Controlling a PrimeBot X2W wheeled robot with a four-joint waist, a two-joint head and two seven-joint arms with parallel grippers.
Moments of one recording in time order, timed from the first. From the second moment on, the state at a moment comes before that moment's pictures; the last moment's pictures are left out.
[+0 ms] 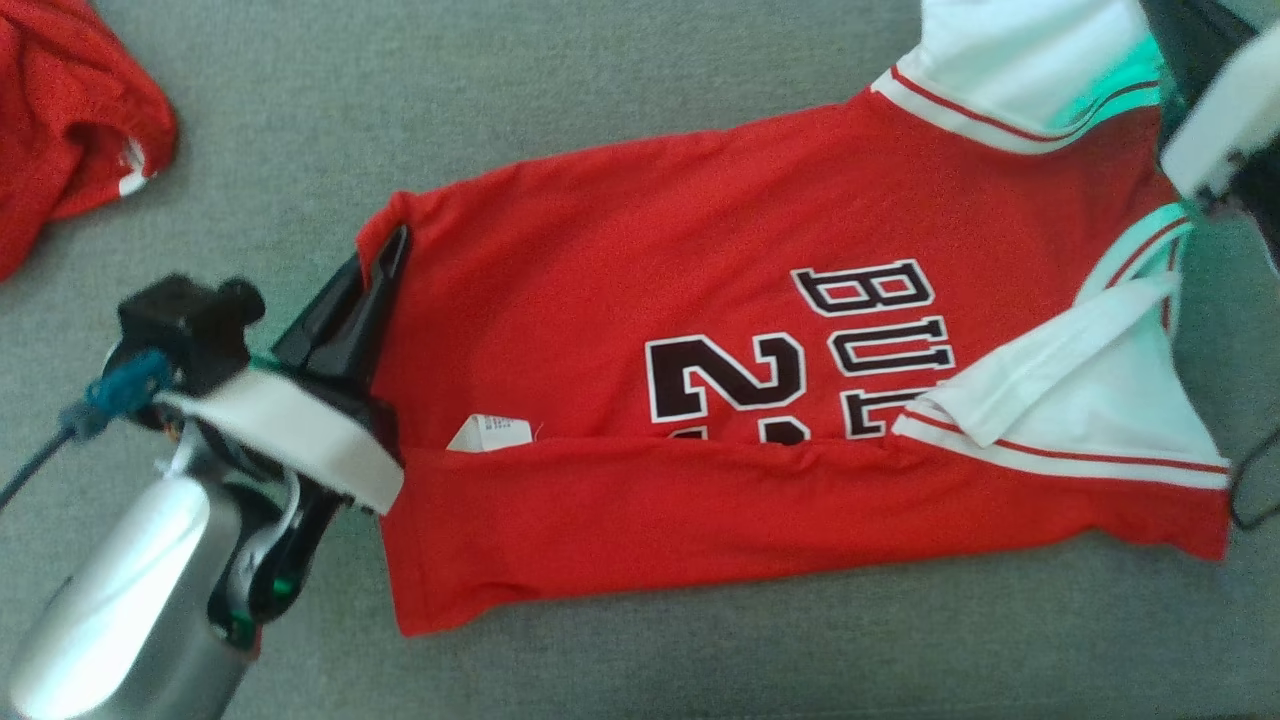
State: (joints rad) left arm -0.41 0.51 -0.51 -0.09 -0.70 0.02 0.19; right arm -0.76 -0.36 0.11 0.31 0.58 0.12 0.57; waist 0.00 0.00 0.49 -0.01
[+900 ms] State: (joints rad) left arm -0.10 0.56 -0.48 -0.21 -0.68 0.00 -0.10; right arm -0.26 -0.30 -0.05 -0.13 0.61 0.12 0.62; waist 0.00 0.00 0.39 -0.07
